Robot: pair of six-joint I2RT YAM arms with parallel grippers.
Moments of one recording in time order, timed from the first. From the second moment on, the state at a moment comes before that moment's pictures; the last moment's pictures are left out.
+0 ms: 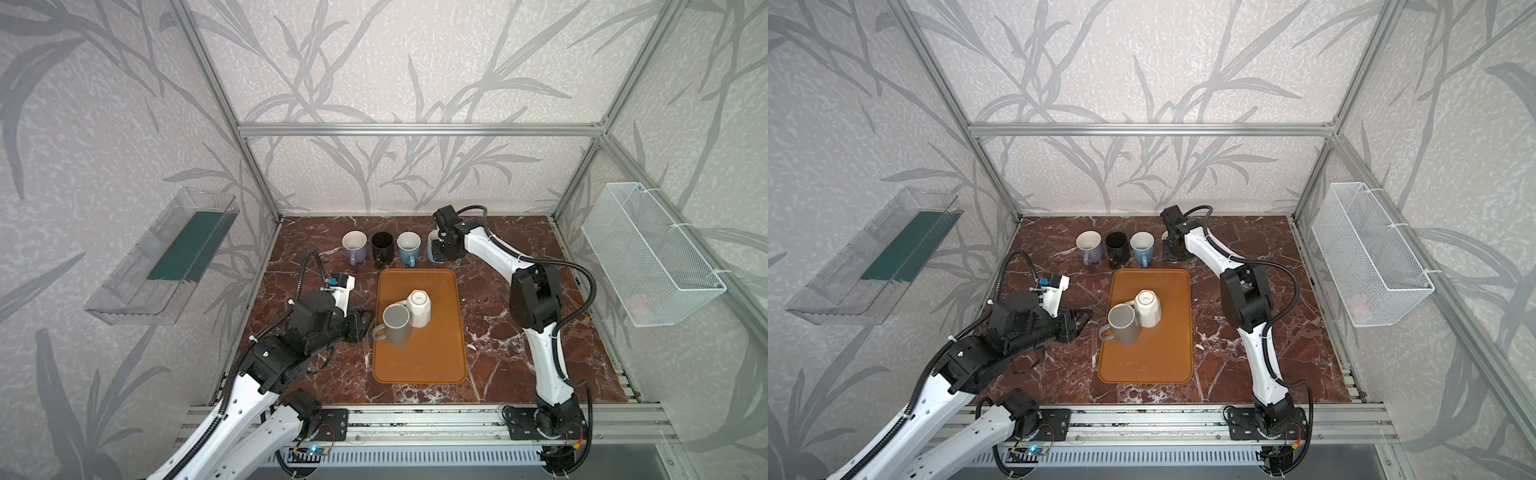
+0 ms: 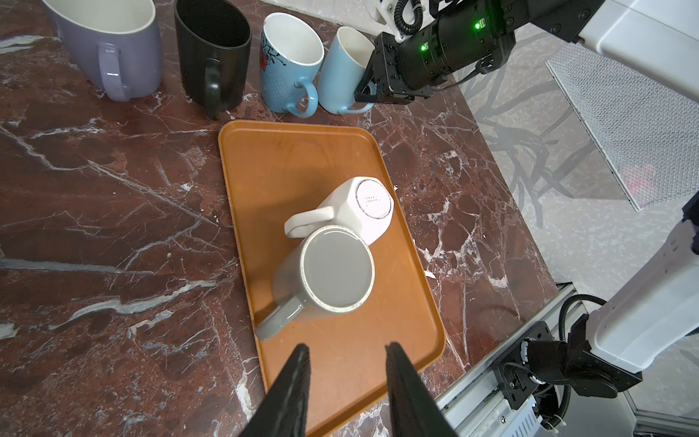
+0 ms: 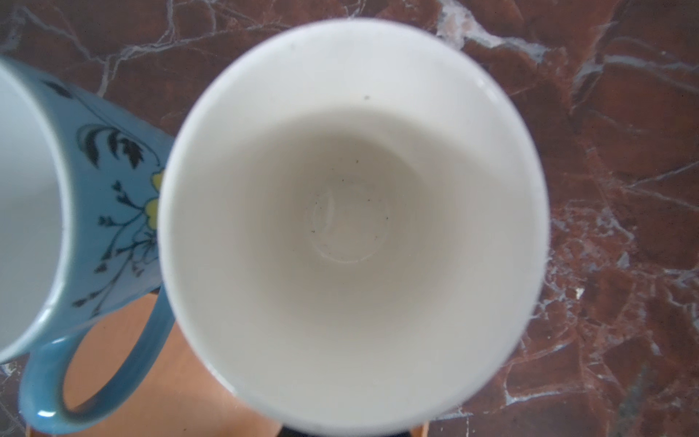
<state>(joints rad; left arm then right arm) -0.57 0.67 0.80 -0.71 0.12 -0.52 0.47 2.26 1.98 -0.85 0.05 0.36</state>
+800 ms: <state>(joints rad) -0.57 0.70 0.80 -0.77 0.07 -0.51 0.48 2.05 1.80 -0.76 0.04 0.35</state>
